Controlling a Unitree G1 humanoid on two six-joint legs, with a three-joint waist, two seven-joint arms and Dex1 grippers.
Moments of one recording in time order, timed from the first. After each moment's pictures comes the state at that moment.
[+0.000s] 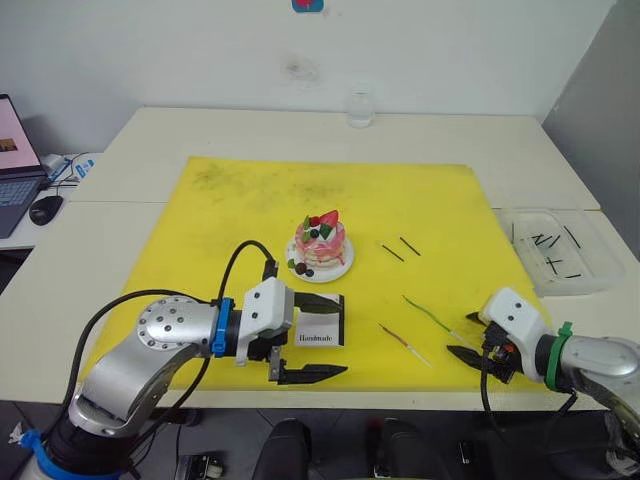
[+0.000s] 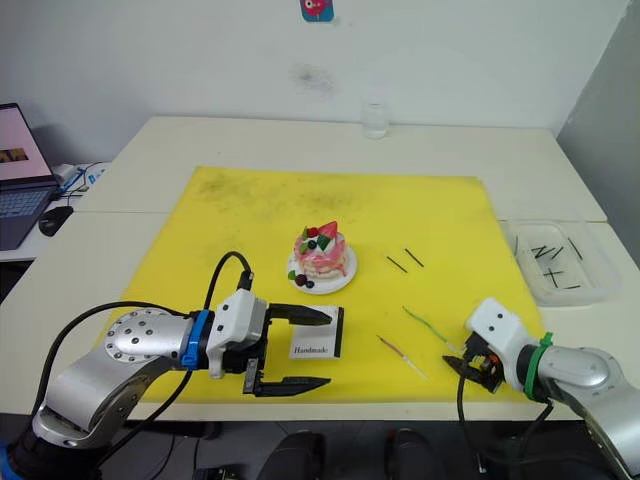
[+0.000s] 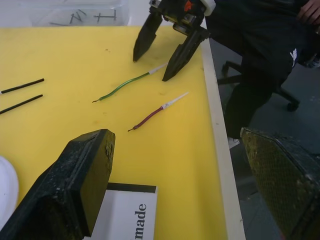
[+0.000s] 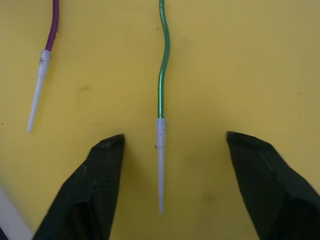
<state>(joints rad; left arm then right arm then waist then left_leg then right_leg) -0.17 0.77 -0.12 -0.57 -0.51 0.47 -1.07 0.14 -0.92 -0.07 -0.69 0.38 0.84 0.65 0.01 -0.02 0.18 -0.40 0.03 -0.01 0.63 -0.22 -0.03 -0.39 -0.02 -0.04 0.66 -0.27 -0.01</state>
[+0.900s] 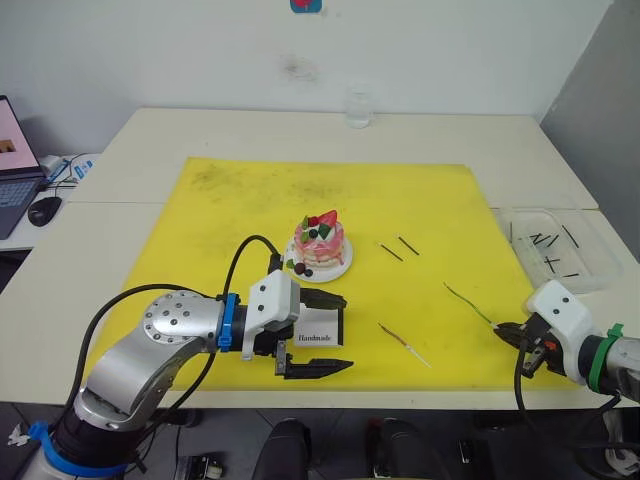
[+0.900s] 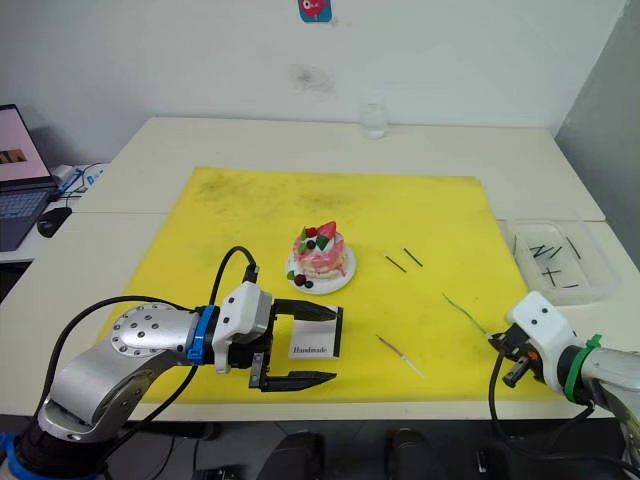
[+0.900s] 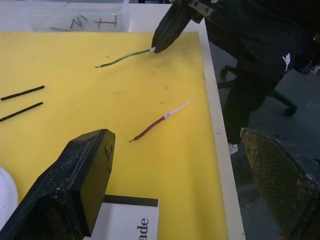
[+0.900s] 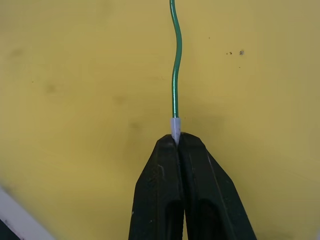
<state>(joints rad) -0.22 0.75 -0.14 -0.58 -0.53 0.53 -1.06 0.23 -0.93 -0.31 -0.64 0.41 0.93 0.70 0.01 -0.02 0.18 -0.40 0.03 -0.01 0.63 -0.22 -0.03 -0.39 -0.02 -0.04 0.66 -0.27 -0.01</state>
